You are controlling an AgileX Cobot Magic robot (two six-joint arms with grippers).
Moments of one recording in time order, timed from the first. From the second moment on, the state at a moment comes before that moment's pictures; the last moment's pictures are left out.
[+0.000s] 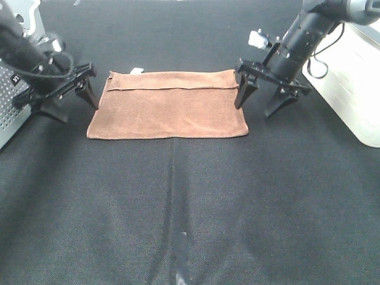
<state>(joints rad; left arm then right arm) -0.04 2.20 -1.59 -0.46 0.75 -0.04 0.14 2.42 -2.05 0.46 1.22 -0.14</state>
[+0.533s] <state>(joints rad) -0.06 2.22 -1.58 -0.47 0.68 -0.03 0.15 2.48 -2.03 0.49 1.15 -0.16</state>
